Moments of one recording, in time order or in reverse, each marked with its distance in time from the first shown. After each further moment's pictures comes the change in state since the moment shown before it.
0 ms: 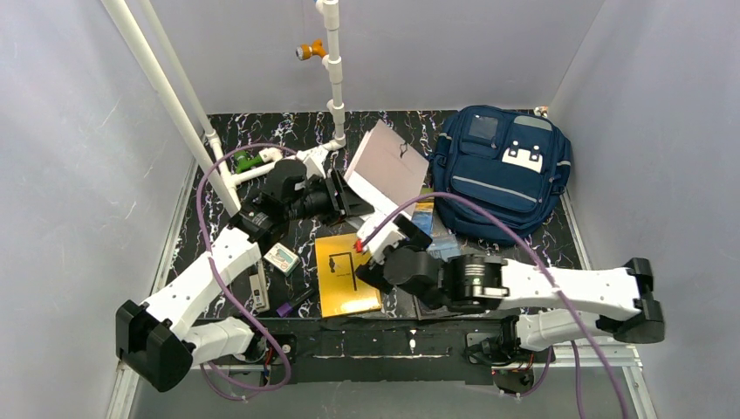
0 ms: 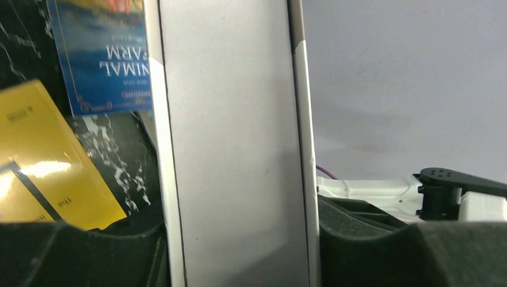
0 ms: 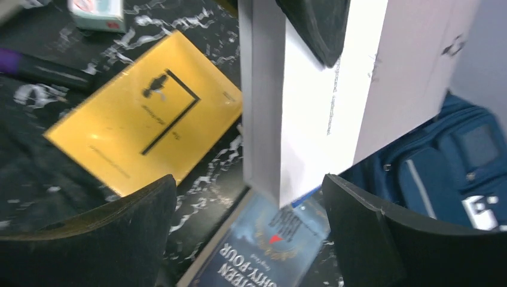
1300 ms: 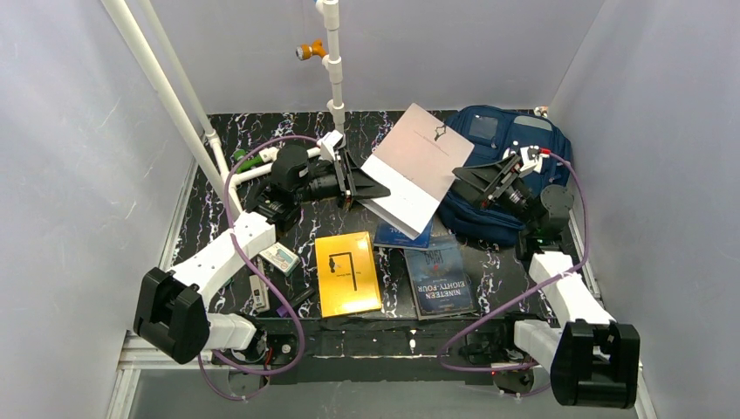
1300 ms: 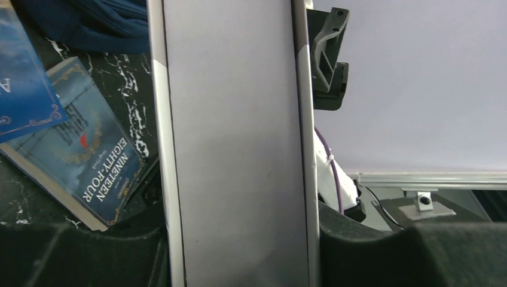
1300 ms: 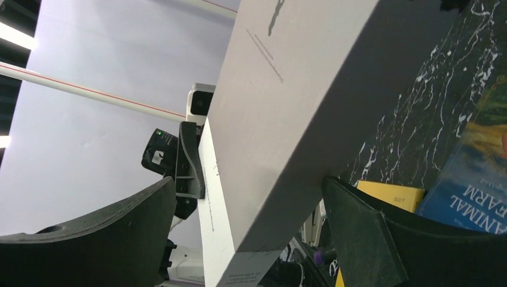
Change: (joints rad) left arm 0.047 0.183 0.030 0.423 0.326 -0.227; right arm -1.485 -0.145 -0.575 1.286 -1.565 1.454
